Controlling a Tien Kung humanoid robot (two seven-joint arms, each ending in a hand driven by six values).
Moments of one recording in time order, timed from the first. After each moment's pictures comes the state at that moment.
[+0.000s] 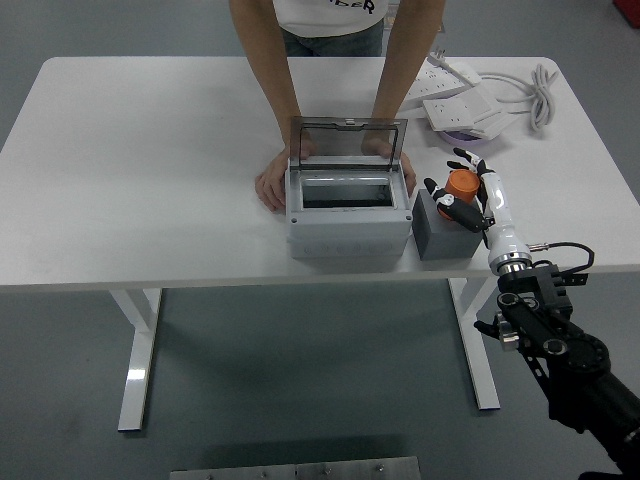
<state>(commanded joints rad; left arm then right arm) -0.22 0.34 -0.81 -0.42 0.83 -0.02 0.59 0.41 -0.12 1.09 0.81 -1.20 -0.33 0.43</state>
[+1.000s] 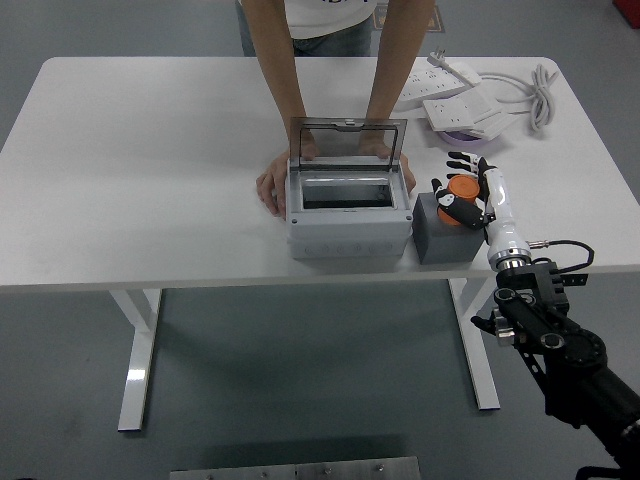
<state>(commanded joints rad) -0.24 0.33 -0.83 -0.42 0.87 -0.03 0.60 0.43 -0.12 1.07 0.79 -1.15 -0.37 0.44</state>
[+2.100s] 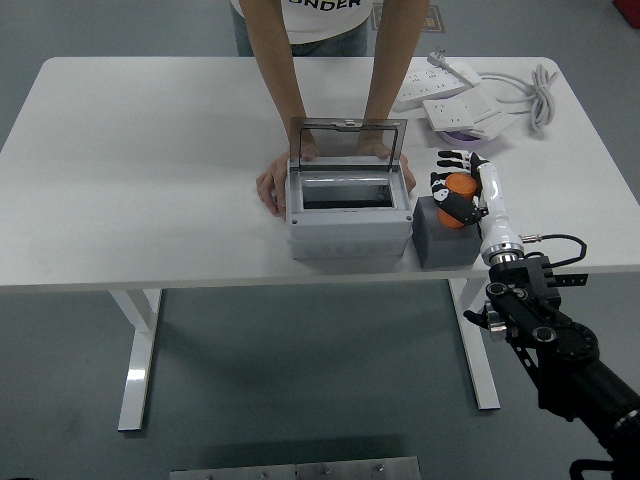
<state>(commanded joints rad) -0.24 0.33 -0.84 -0.42 0.89 -0.03 0.60 0.46 -0.11 1.05 0.78 -1.15 -0.40 0.44</state>
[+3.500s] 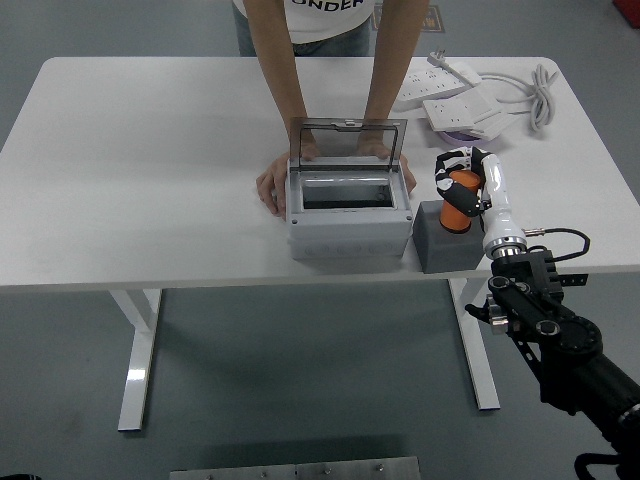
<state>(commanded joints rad) -0.24 0.33 -0.86 -0.42 0.92 -0.03 0.60 0.49 -0.13 1.02 0.78 -1.10 -0.41 0.45</state>
